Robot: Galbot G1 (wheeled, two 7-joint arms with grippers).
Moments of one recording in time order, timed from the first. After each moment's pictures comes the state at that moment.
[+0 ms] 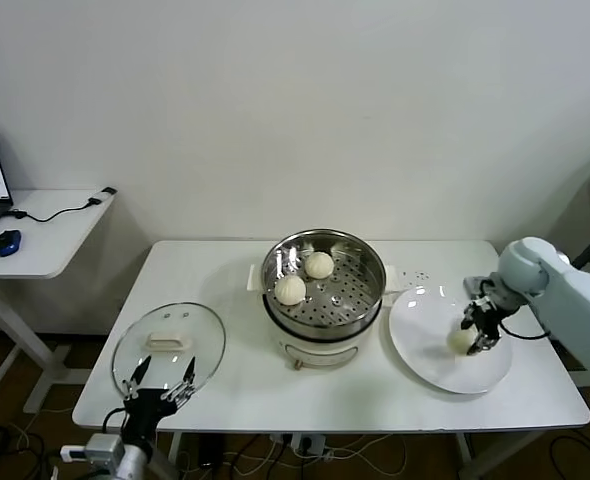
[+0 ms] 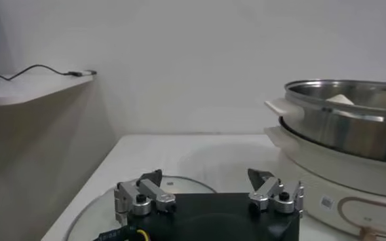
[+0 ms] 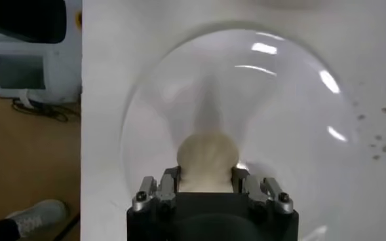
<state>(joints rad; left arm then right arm) 1.67 -1.54 -0.71 -2.09 -0.10 0.20 0.16 -0.11 0.64 -0.46 1.22 -0.27 -0.22 -1.41</state>
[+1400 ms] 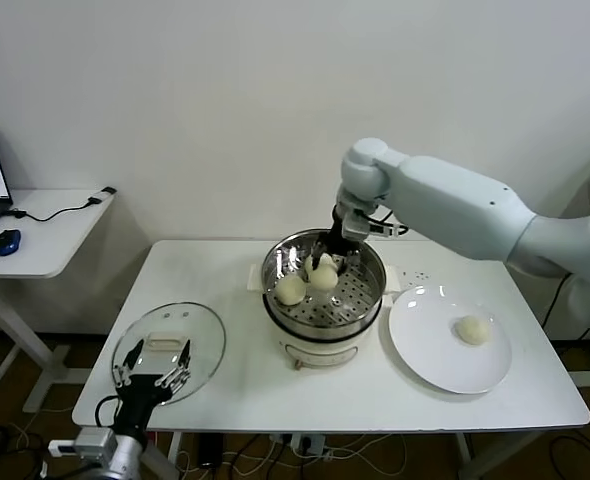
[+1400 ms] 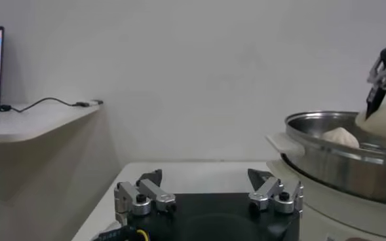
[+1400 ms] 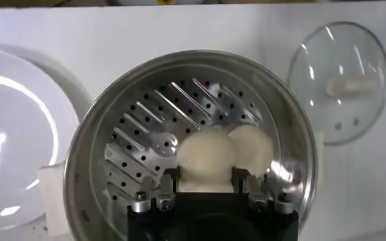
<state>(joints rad) 1.66 -1.56 -0.72 -2.17 -0.09 0.20 0.16 0.46 1.17 -1.09 1.14 -0.17 0.74 -1.24</state>
